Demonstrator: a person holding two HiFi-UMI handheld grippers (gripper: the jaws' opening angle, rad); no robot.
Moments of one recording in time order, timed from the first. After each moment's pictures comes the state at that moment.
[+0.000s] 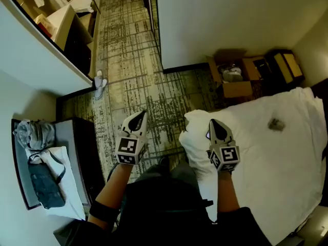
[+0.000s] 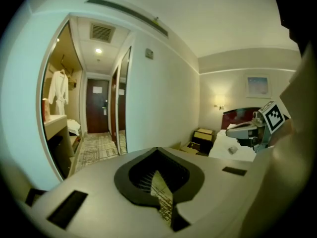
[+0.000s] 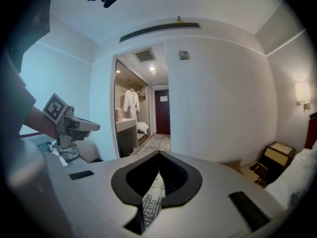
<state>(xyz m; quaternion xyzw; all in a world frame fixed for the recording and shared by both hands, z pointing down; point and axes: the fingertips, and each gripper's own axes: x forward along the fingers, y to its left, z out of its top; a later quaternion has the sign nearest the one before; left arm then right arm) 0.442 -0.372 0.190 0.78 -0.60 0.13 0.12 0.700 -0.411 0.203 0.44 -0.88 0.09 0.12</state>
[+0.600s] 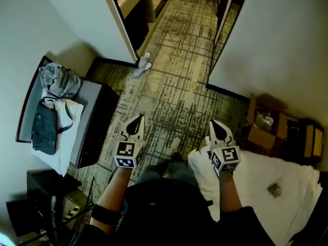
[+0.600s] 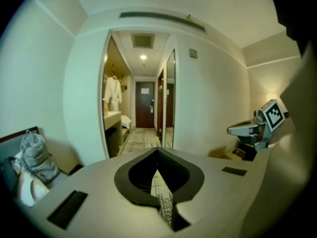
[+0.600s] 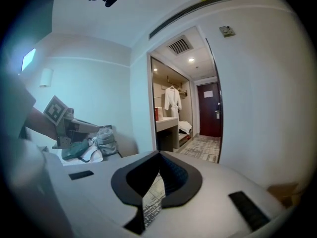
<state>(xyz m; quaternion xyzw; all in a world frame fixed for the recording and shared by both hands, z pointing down) 0.303 -0.305 0.190 0.58 -0.80 0.11 0.15 0.508 -0.484 0.209 0.18 -0.97 0.07 0.13</state>
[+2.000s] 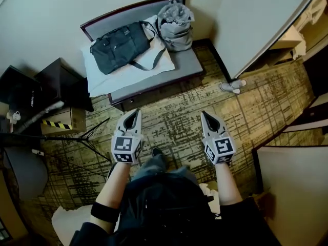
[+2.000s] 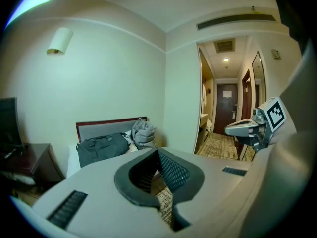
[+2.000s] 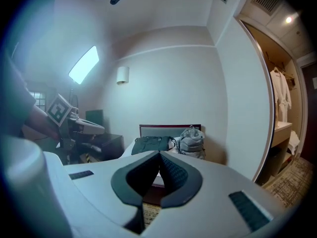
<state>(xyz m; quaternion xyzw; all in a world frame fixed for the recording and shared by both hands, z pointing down) 0.124 0.166 0.209 0.15 -0.97 0.01 0.19 0.102 -0.073 0.206 -0.31 -0.94 -0.02 0.15</state>
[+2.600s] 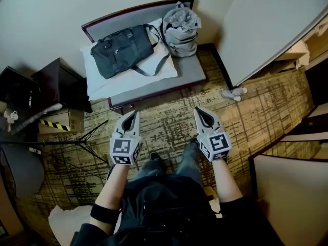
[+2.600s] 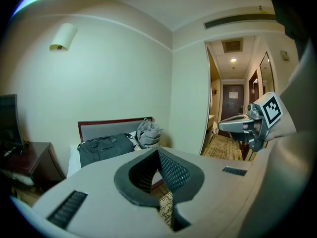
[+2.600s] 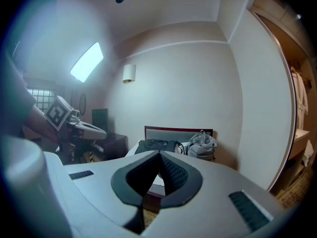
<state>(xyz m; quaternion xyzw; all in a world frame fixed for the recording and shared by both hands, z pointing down) 0.064 0.196 0.212 0.13 -0.97 0.00 0.19 0.017 -0.008 0.186 -0.37 -0.92 -0.03 0.15</state>
